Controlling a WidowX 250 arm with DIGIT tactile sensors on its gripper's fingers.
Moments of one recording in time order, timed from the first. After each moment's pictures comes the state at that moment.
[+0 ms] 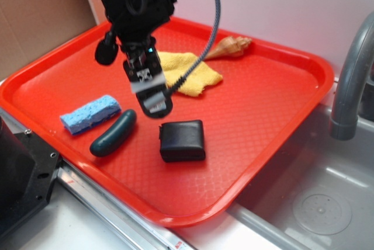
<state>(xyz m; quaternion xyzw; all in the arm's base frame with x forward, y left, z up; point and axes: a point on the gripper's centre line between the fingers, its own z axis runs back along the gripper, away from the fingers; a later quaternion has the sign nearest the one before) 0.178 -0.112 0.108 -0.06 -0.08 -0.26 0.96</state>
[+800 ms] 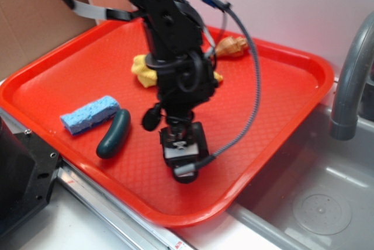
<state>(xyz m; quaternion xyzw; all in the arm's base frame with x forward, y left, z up) 0.185 -0.145 0.019 -0.08 0.01 -0.33 0.94</state>
